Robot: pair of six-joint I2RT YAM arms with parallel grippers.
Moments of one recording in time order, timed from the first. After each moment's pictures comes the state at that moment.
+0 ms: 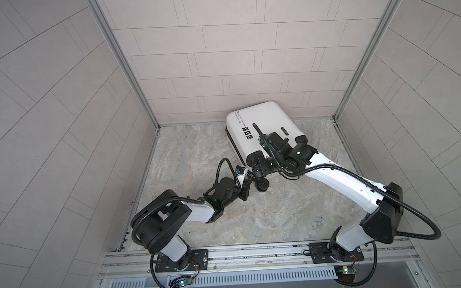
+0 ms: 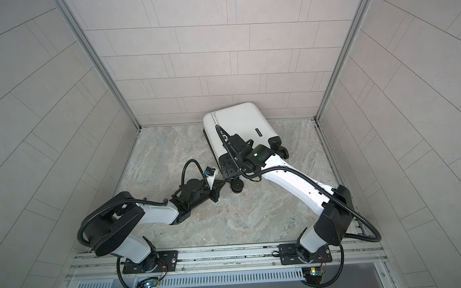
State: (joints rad) left arm -0.77 1.57 0.43 0.80 0.06 -0.22; right arm 0.73 1.51 1.47 -0.90 0.08 0.45
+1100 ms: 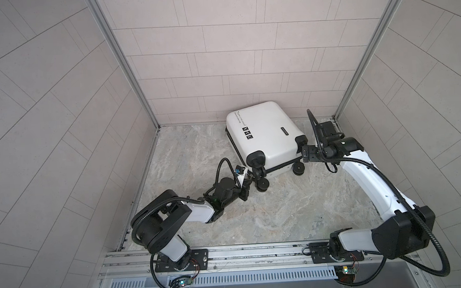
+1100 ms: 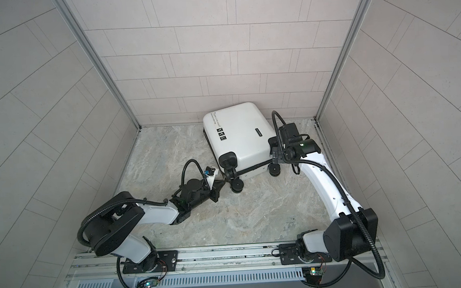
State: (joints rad) left arm -0.77 1.57 0.43 0.80 0.05 -0.22; right arm 0.15 1.35 1.30 -0.98 0.24 0.24
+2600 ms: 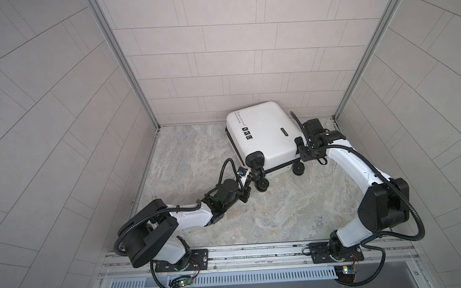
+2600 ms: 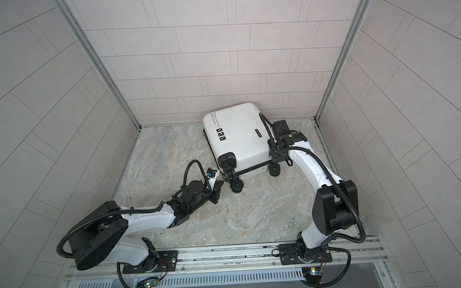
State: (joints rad) left arm -0.87 1.43 0.46 0.58 -0.15 -0.14; right arm 0.18 1.56 1.37 -0.95 0.17 0.09
